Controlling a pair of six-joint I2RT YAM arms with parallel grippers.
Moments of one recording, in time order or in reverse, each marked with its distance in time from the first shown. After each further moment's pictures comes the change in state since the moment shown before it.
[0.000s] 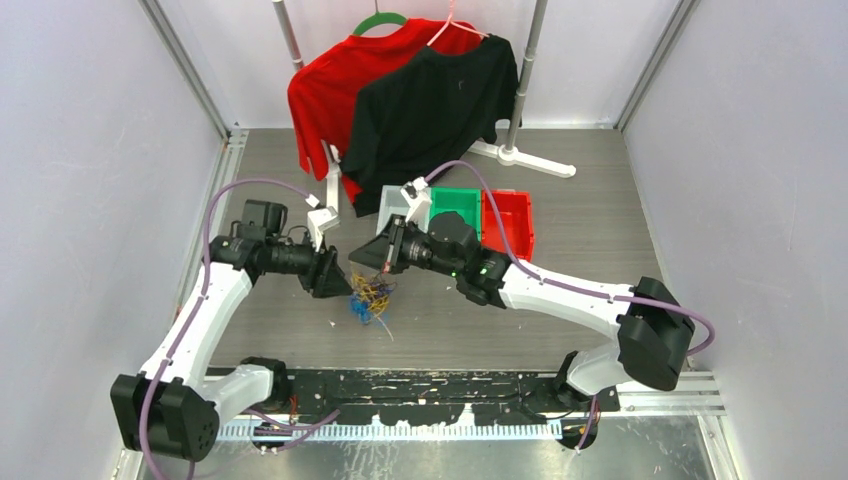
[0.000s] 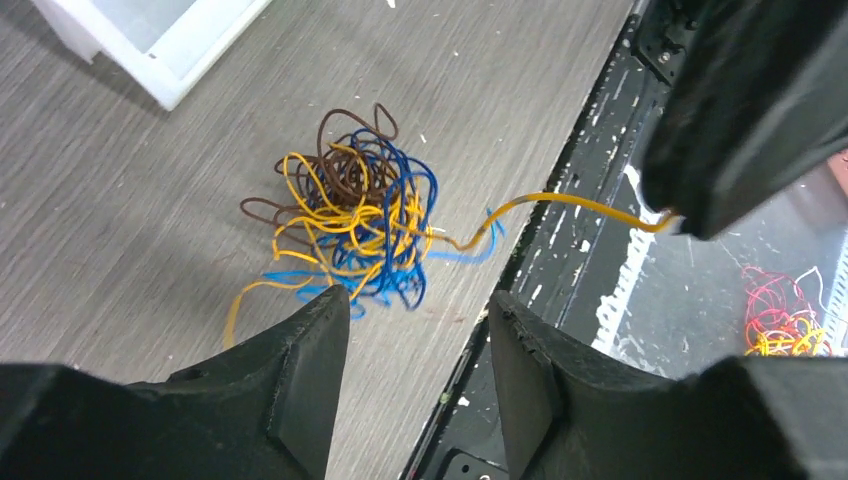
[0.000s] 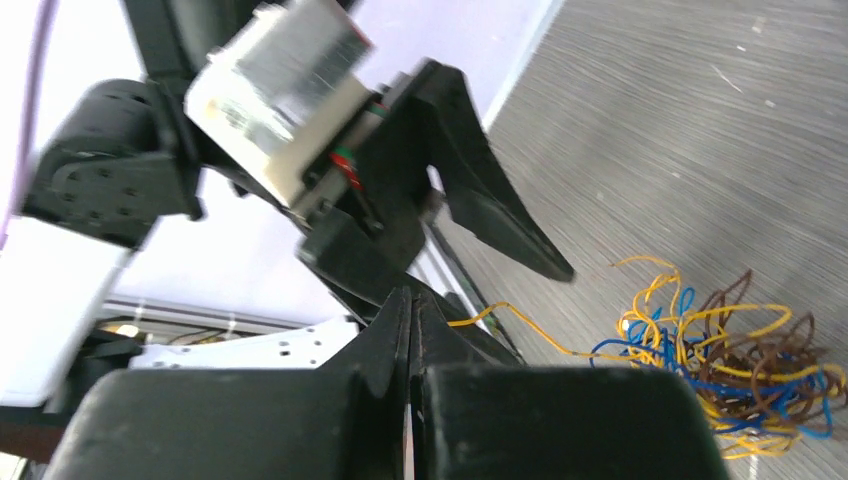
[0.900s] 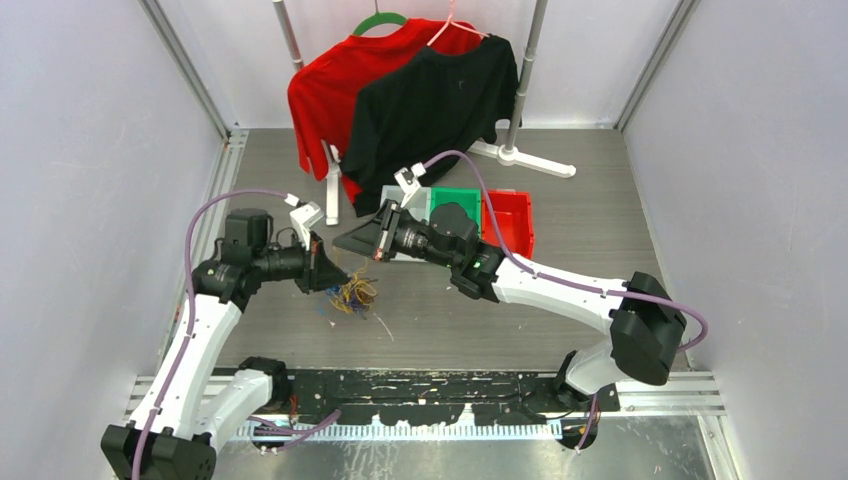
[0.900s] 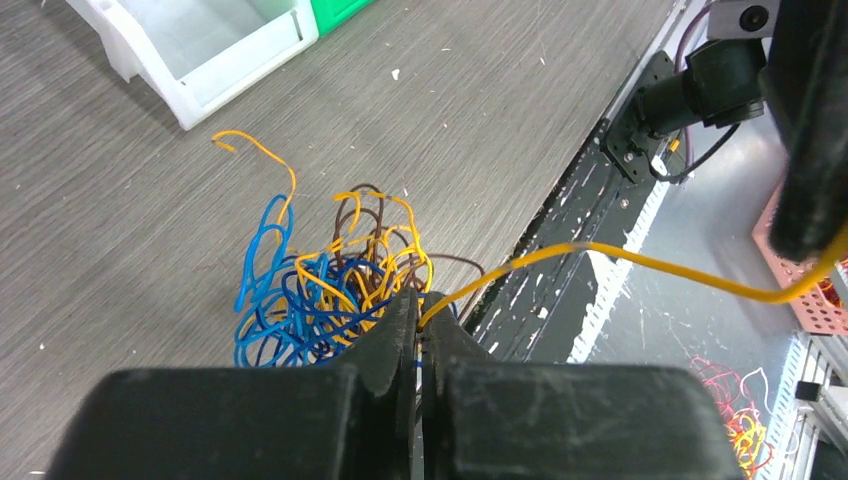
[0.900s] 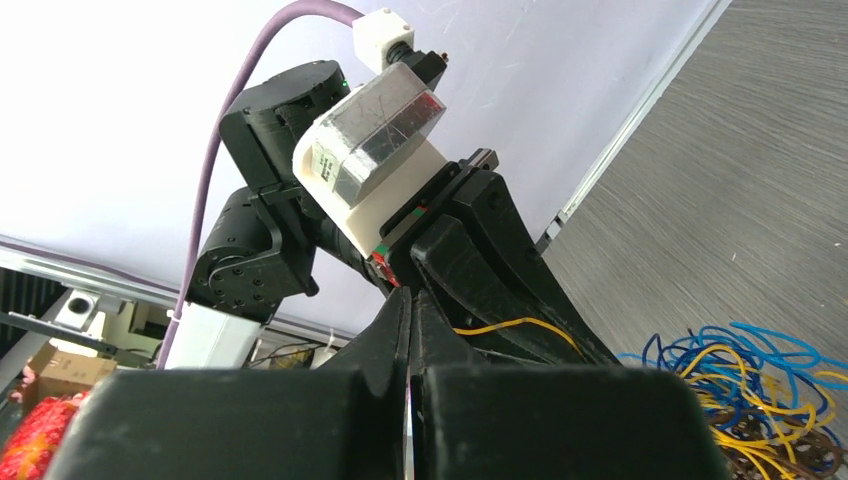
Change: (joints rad) left arm -0.001 -0.203 -0.061 0.137 -0.024 -0.339; right arm 0.000 0.045 0.086 0.169 -0.067 0.135
